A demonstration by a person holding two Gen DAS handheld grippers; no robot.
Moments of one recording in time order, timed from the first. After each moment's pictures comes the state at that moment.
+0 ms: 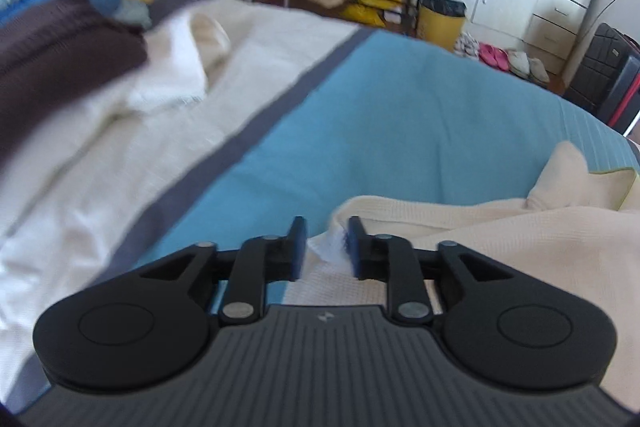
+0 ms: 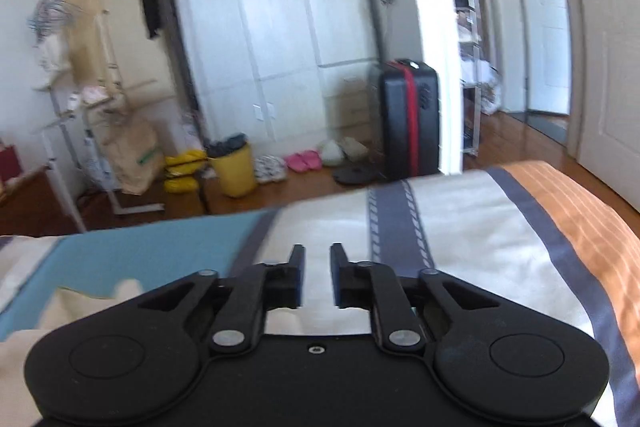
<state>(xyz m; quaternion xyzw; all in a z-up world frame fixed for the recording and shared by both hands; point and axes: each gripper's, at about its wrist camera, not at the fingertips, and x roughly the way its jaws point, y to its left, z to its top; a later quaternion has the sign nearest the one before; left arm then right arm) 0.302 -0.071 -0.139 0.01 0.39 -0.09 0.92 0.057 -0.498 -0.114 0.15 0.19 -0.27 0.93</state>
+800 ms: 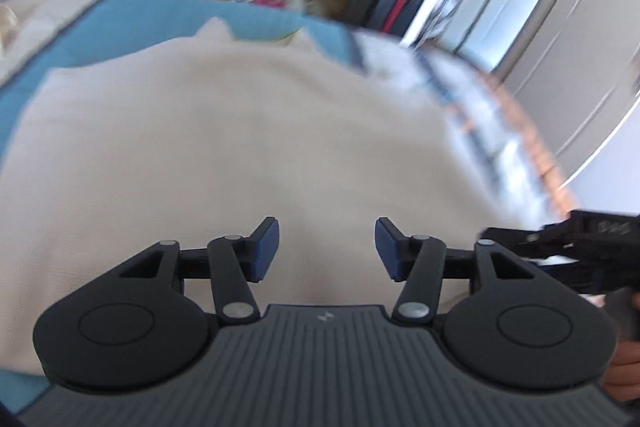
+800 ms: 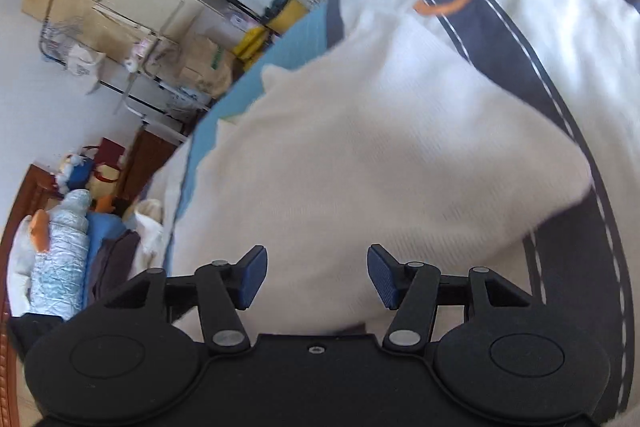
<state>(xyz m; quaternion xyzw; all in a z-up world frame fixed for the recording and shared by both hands) 0.080 -0.140 -0.122 0.03 0.44 -0.38 0.82 -0.077 -0.359 -0.166 0.47 0.32 -0.14 0.81</state>
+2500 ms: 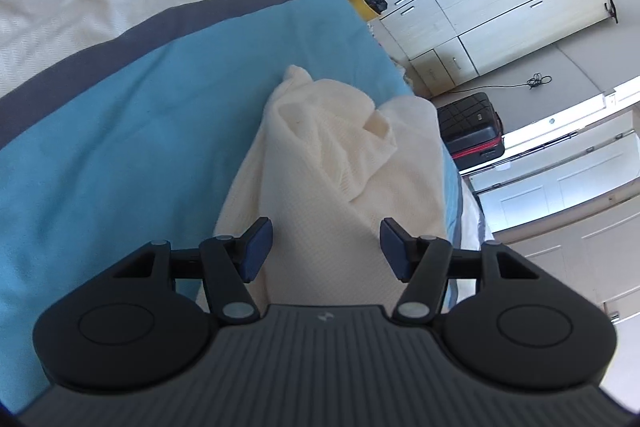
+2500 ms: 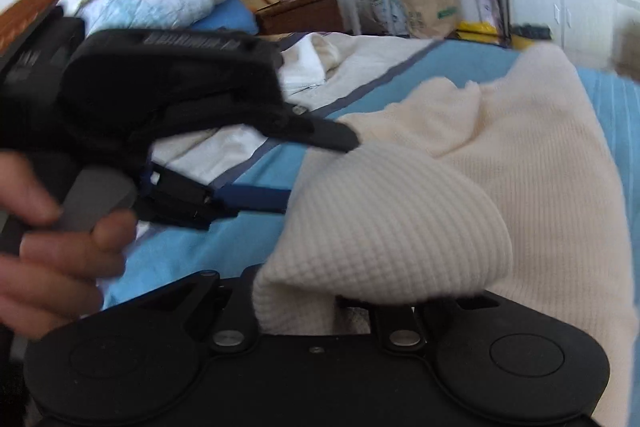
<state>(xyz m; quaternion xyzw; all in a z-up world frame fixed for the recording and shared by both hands) 0.246 0.063 -0.160 -0.32 0.49 -0.27 0.77 0.113 -0.094 -0.169 0.08 0.36 0.10 0.92</state>
